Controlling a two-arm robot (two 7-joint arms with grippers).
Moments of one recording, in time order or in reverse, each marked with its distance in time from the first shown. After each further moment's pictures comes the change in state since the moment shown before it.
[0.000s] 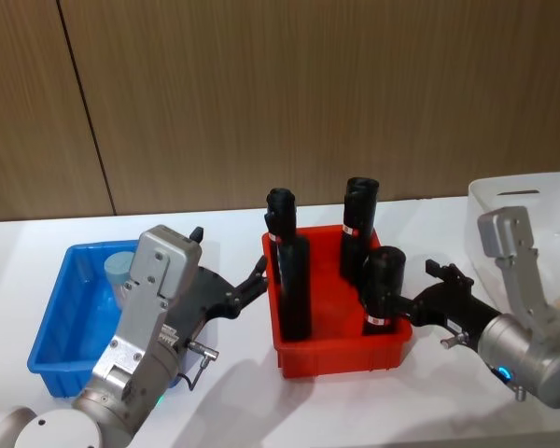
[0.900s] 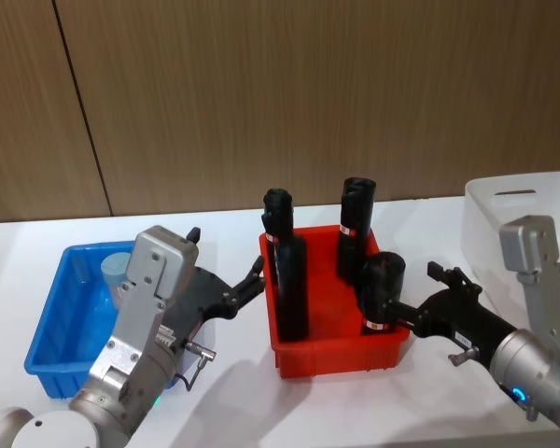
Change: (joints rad) left arm 0.000 0.000 0.000 0.000 0.000 0.000 0.000; right arm -0.137 0.049 0.011 -0.208 0.060 -0.004 -0.023
